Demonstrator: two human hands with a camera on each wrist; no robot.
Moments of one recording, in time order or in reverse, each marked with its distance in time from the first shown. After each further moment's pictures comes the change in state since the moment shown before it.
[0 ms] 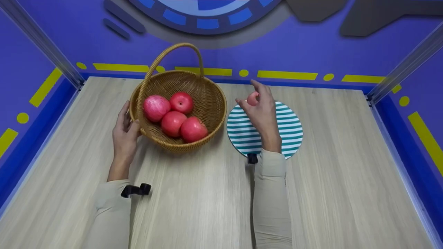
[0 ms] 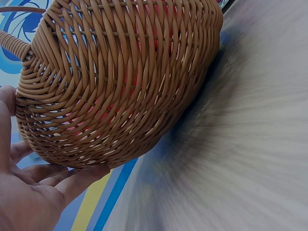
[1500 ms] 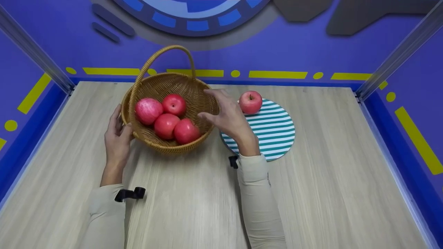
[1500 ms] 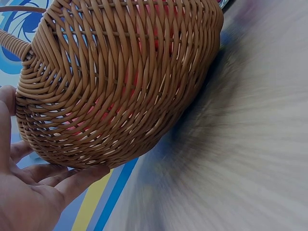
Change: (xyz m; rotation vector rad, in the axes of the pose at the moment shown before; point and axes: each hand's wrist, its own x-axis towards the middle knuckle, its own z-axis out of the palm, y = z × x) left_hand 0.001 0.001 0.001 0.012 0.003 -0.035; right_hand -0.020 -0.050 0.026 -0.079 -0.278 -0.249
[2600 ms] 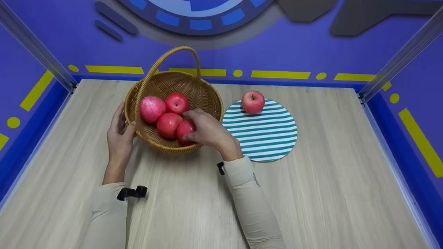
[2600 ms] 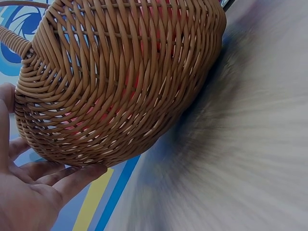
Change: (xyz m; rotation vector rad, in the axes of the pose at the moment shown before) left_hand -0.001 -0.001 0.001 -0.011 -0.007 0.058; right_hand 0.006 -0.014 0.052 -0.154 -0.388 -0.047
